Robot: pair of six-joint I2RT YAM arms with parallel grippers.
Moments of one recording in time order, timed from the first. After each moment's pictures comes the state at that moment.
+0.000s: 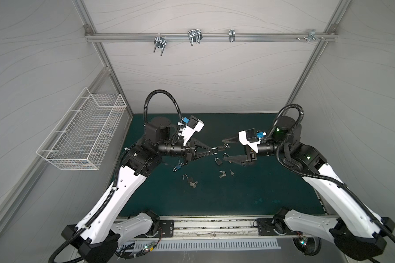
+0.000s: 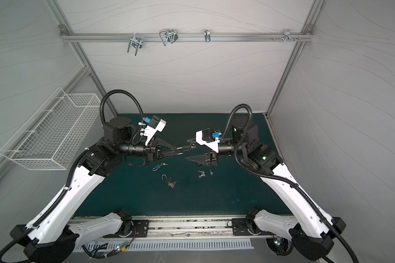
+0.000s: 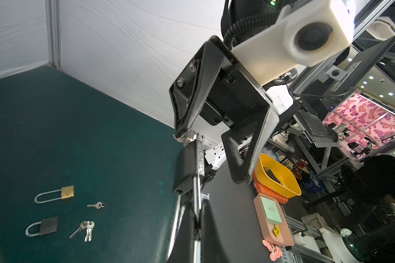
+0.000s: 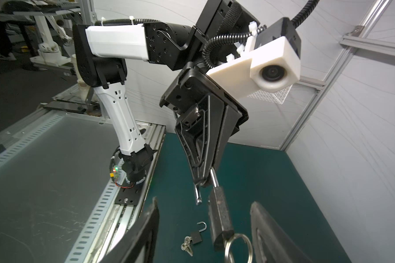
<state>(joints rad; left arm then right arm) -0.51 1.09 1.35 -0.59 1.01 -0.20 0.72 1.10 1.40 -0.53 -0.90 -0.41</state>
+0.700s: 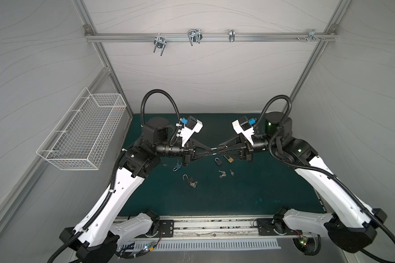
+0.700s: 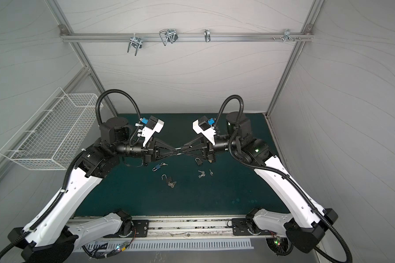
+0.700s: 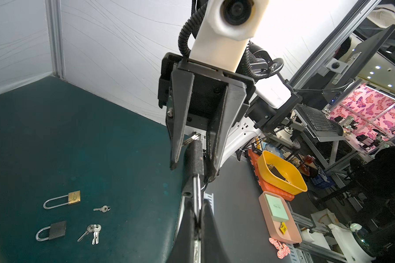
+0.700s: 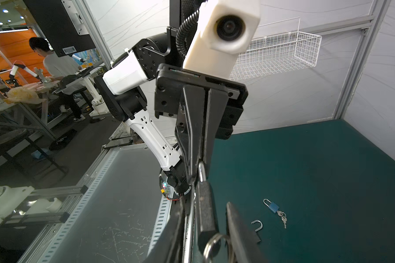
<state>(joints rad) -0.51 1.07 1.36 -0.61 1.00 -0.16 0.69 1.17 1.42 -0.52 -1.02 -0.10</state>
